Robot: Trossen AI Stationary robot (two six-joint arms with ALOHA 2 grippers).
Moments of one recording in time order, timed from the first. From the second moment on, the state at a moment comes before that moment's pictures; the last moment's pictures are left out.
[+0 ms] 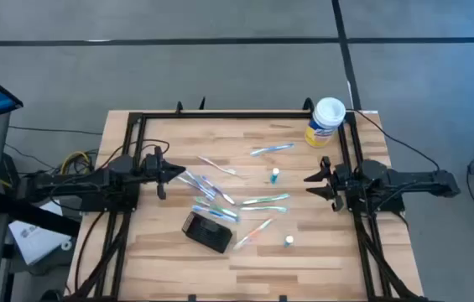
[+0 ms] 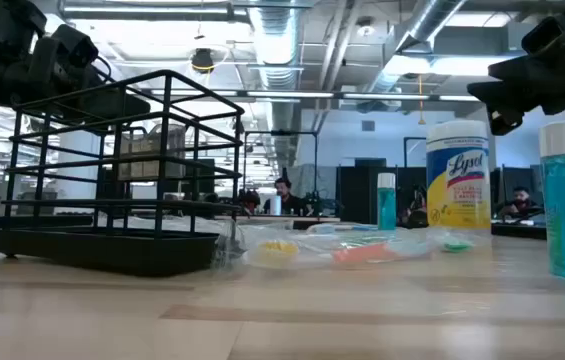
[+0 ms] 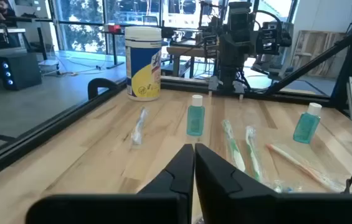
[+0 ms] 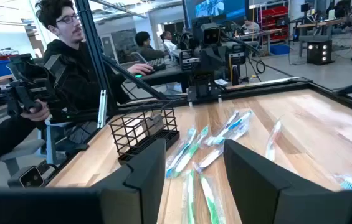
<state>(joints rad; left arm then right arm) 0.19 0.32 0.01 0.26 -0.05 -0.06 0.02 0.05 0.00 0.04 -0.07 0.18</state>
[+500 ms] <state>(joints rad) 0.19 0.32 0.01 0.26 -0.04 -0.08 0.02 0.05 0.00 0.04 -0.07 0.18</state>
